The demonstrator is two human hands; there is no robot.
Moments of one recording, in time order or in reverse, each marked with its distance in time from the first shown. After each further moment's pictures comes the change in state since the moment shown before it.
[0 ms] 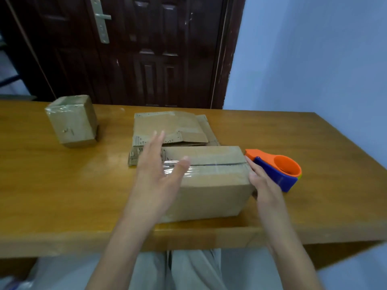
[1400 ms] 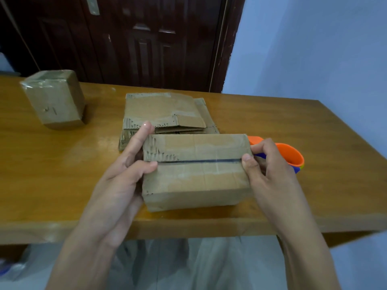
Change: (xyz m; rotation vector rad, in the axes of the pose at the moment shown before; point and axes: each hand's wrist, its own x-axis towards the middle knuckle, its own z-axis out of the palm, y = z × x) left_hand -0.018 -0.022 -0.015 -0.794 -0.145 -0.206; right_hand 0.011 -0.011 -0.005 -0.511 0.071 -0.164
